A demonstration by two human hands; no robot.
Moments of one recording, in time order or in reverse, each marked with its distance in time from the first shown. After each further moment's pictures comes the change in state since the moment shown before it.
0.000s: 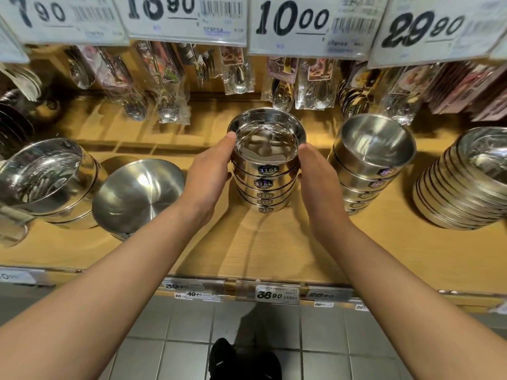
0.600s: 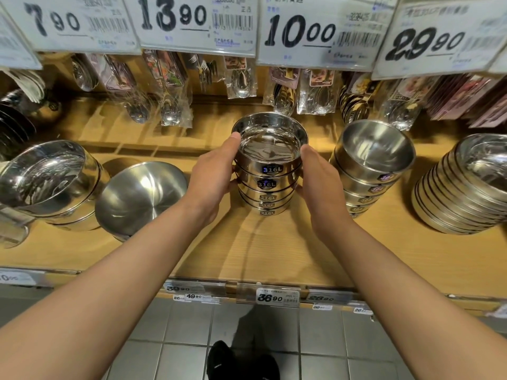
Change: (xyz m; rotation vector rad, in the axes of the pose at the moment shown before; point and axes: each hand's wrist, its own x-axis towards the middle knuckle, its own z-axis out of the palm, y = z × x) left_hand 0.001 0.006 0.001 -0.065 -0.016 -0.064; right_hand 0.003 -0.009 0.004 0.077 0.051 0.071
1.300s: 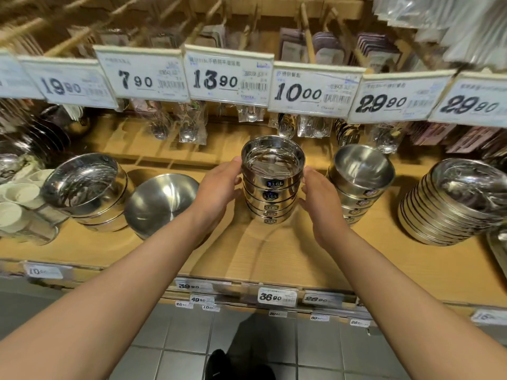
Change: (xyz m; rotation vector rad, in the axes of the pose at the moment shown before) left_hand -0.016 0.011 -0.011 -0.004 -0.008 -0.008; right_hand -0.004 -0.003 -0.013 -0.115 -0.034 -0.014
